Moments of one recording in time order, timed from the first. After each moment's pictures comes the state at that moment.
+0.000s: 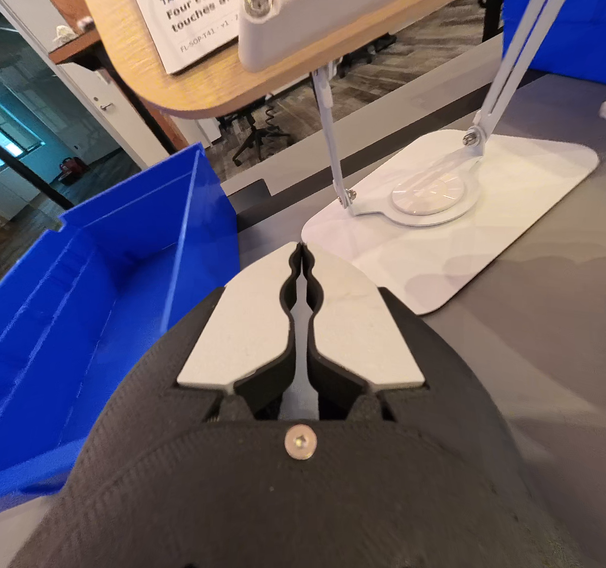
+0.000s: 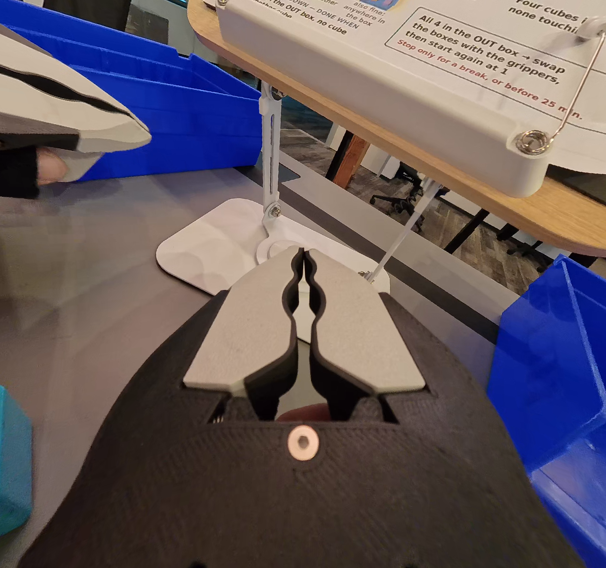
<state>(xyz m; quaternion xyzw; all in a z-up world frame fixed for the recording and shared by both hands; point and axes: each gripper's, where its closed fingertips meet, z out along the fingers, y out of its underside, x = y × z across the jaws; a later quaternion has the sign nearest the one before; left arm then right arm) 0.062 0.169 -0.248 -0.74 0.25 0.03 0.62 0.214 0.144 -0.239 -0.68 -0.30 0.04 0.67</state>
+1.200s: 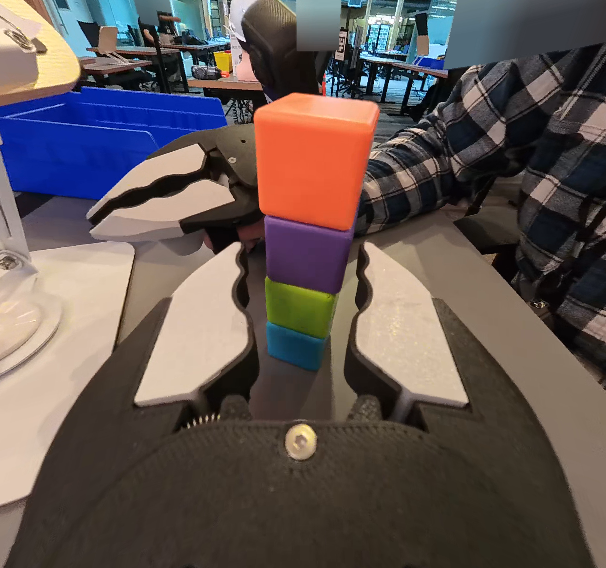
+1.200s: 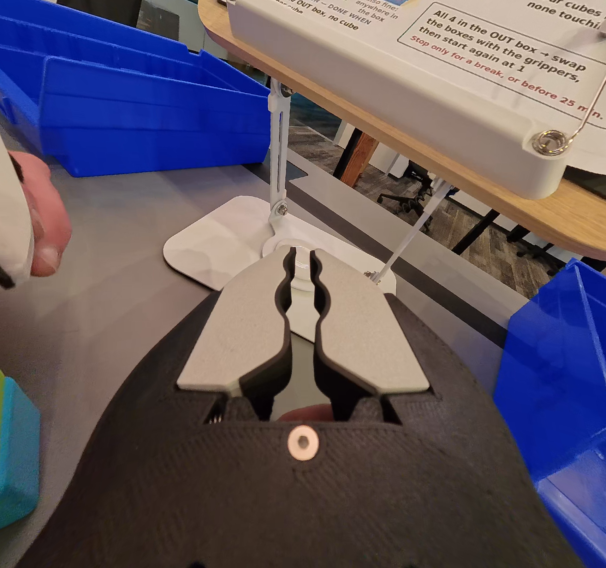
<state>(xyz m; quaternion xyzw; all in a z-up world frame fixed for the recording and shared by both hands) 0.175 0.002 -0.233 -0.51 0.55 -0.50 0.42 0.211 0.143 -0.241 -0.68 -0.31 0.04 0.66</state>
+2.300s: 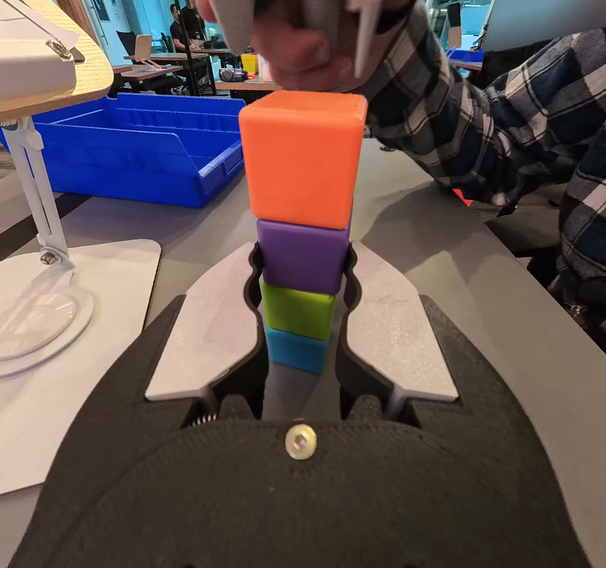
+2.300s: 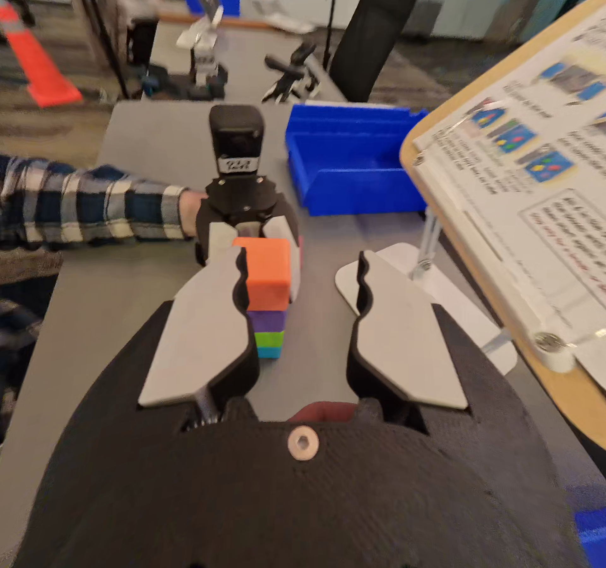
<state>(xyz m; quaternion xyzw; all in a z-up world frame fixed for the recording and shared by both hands) 0.179 0.012 -0.234 -0.53 0.54 -0.48 0.45 0.185 0.032 -0.133 -0.65 -0.51 0.29 0.48</state>
